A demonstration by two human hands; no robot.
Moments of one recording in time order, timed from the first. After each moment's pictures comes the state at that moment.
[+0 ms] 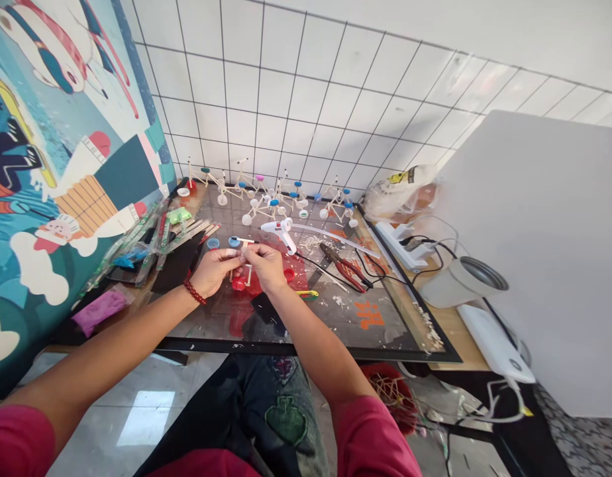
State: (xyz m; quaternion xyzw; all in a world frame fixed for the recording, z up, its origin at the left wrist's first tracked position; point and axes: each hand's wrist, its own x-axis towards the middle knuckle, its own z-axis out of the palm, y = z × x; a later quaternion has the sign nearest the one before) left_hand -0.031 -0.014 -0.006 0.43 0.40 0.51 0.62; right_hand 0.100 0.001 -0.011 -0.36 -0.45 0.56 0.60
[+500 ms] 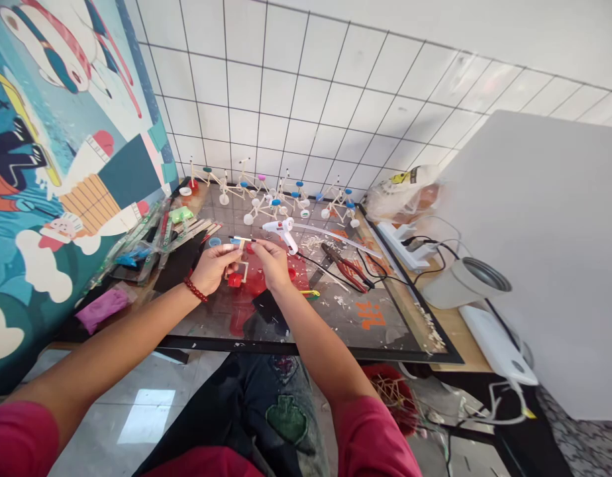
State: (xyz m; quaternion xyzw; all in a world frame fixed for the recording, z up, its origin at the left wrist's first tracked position) left_hand -0.034 -0.008 -0.007 0.41 0.41 0.55 0.60; right_hand 0.108 0.009 -0.012 -0.39 -0.43 0.52 0.62
